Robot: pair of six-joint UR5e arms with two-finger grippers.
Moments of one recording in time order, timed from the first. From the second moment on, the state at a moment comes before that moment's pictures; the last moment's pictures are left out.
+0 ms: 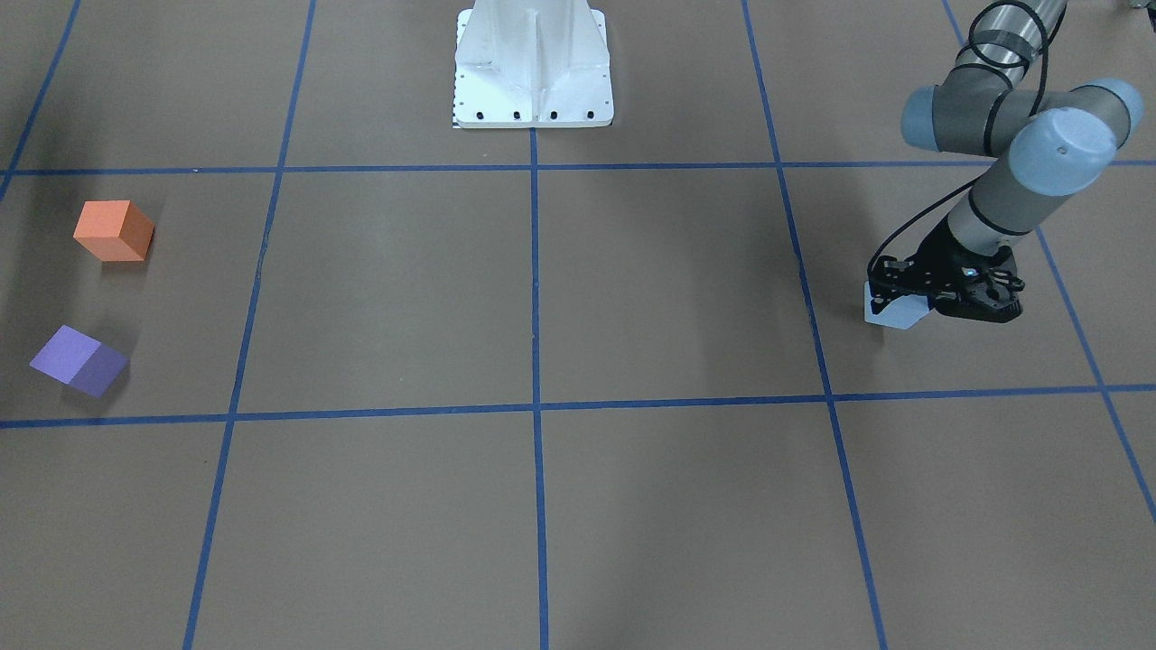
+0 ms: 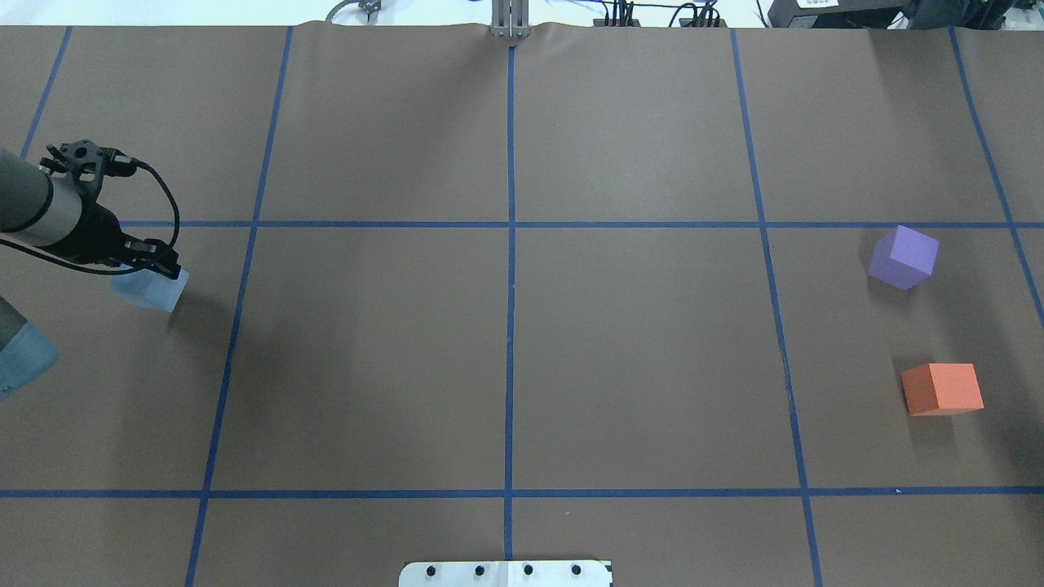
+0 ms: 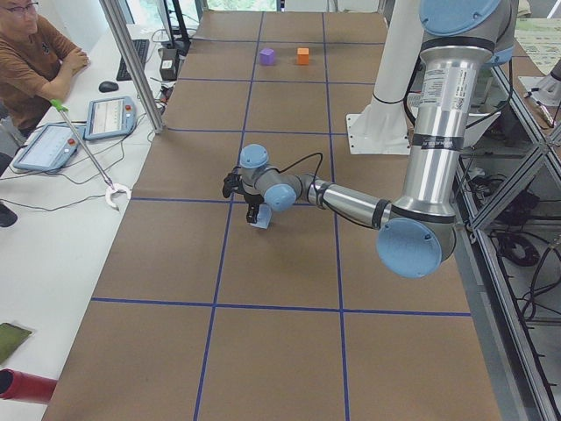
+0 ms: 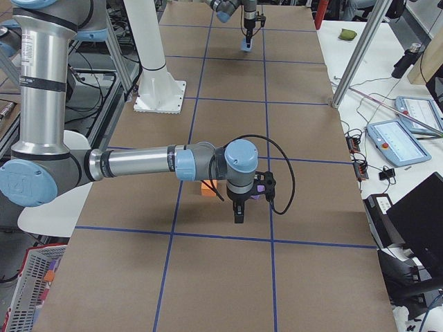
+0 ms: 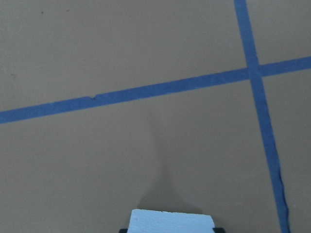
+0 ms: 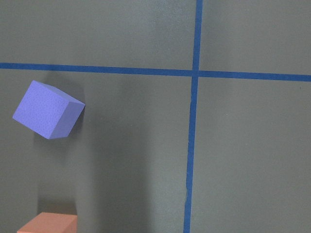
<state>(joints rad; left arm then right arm) -0.94 -1.69 -1.69 -1.99 -2.18 -0.74 1.54 -1.69 1.83 -1.62 2.38 0.03</state>
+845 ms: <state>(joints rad) -0.77 -2.15 -1.74 -1.60 -2.12 -1.20 1.54 -1.68 1.85 -1.61 2.39 0.03</state>
